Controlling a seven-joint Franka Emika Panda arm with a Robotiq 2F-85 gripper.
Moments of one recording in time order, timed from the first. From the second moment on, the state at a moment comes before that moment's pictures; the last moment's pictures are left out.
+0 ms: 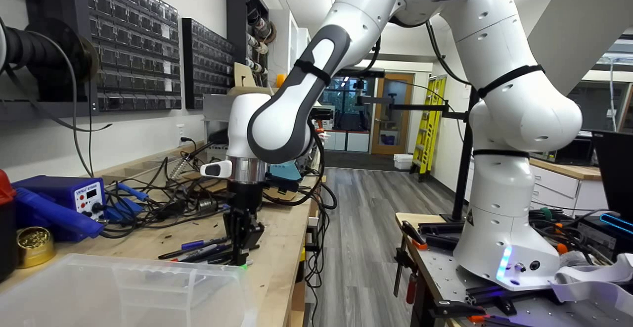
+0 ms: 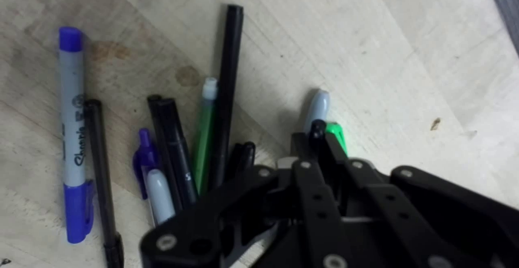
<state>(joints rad) -0.08 0.45 0.17 -2.20 0.19 2.71 -0.94</state>
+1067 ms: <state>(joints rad) -0.03 0.24 0.12 -2.18 0.06 2.56 -0.49</state>
